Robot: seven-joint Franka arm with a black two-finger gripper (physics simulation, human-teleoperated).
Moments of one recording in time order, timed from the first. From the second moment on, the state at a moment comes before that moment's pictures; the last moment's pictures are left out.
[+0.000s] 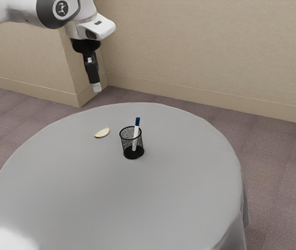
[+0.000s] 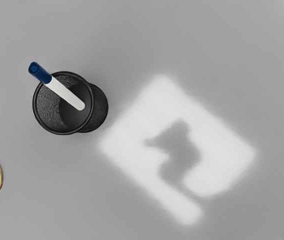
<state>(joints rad) -0.05 0.08 -0.04 -1.49 0.05 1.64 0.76</state>
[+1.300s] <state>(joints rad) -0.08 1.10 0.05 -0.50 0.02 1.48 0.91</state>
